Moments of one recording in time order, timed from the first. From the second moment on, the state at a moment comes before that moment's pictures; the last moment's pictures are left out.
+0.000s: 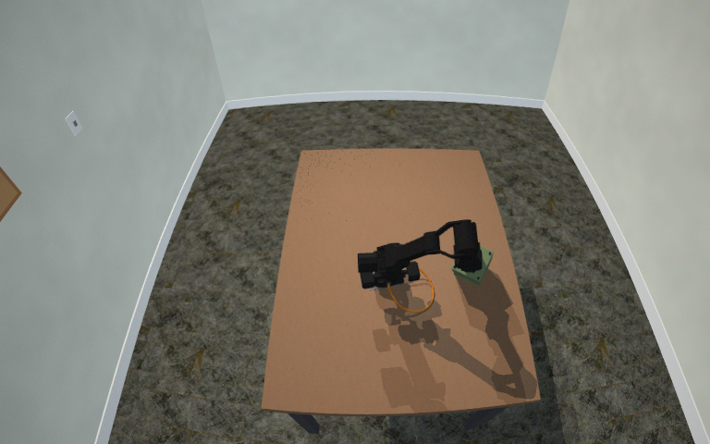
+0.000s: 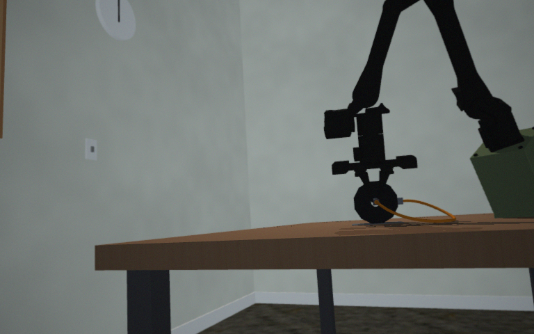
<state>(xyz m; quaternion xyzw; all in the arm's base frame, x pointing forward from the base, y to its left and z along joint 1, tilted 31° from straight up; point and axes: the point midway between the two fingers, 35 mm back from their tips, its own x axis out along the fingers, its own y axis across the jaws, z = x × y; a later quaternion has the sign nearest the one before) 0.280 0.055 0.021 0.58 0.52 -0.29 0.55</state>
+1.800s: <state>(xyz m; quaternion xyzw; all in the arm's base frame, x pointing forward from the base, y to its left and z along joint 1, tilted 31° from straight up) 0.282 0.049 0.018 0.58 0.52 -0.29 0.55</state>
